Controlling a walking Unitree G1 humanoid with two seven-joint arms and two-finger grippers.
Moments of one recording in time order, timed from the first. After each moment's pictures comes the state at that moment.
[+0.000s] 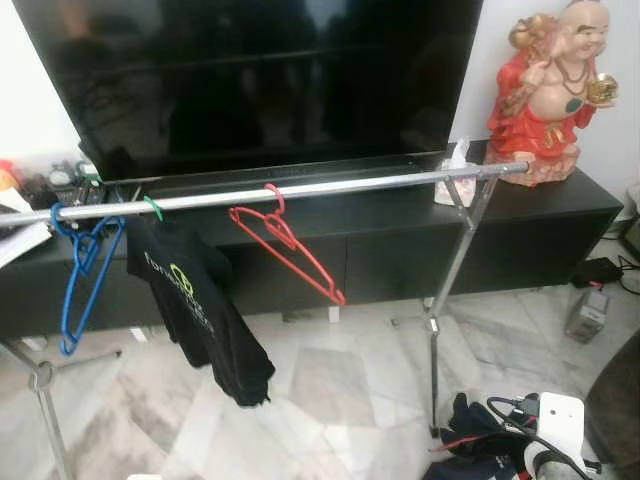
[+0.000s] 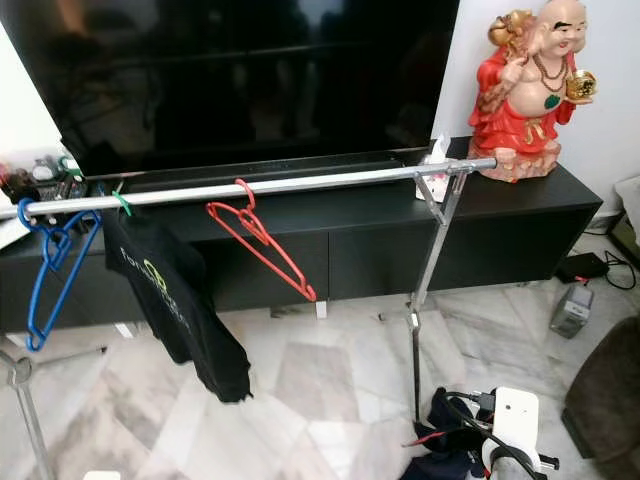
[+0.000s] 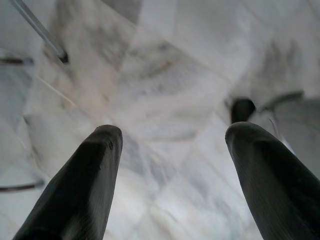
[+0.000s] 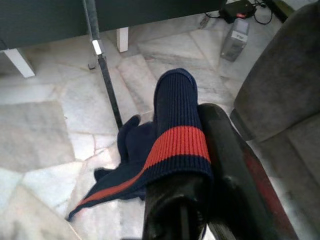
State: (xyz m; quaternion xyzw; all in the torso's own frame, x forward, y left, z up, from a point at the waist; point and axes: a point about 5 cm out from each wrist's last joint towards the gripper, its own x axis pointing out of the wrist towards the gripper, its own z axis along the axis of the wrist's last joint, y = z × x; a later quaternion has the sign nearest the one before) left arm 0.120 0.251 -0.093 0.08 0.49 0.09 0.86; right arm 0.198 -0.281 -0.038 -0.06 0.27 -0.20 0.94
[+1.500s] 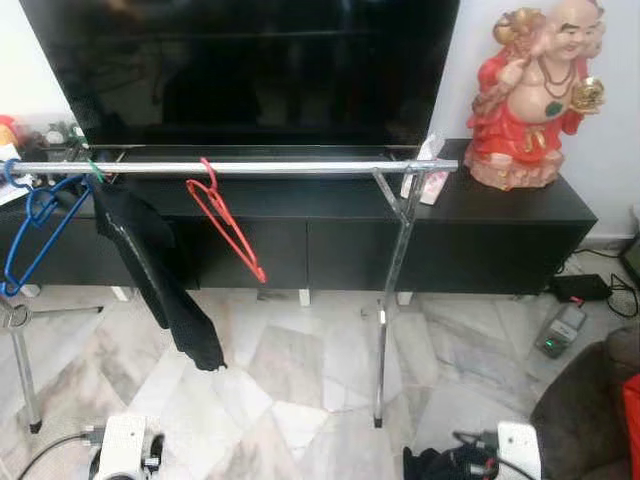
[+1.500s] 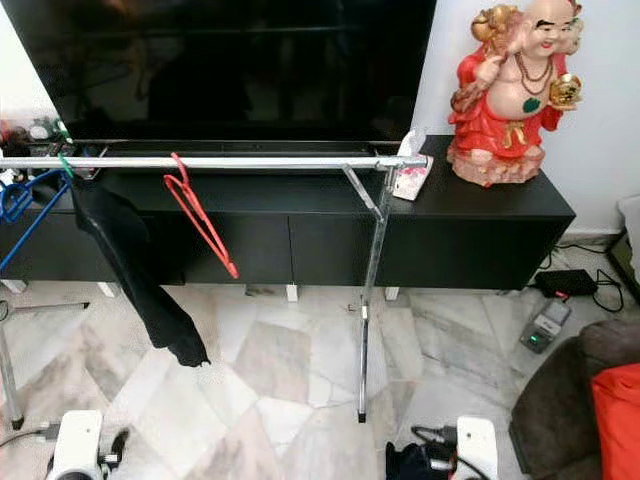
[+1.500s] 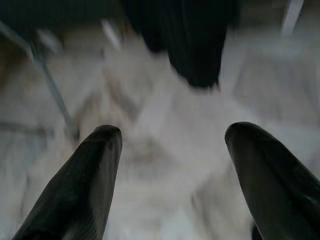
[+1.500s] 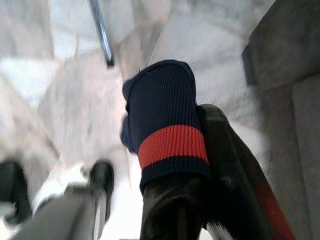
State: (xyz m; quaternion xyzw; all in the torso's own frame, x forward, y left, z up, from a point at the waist) left arm 0.196 0.271 -0.032 0.12 0.23 0.12 0.96; right arm 0.156 -0.243 -0.084 -0.03 0.45 -0.12 0.88
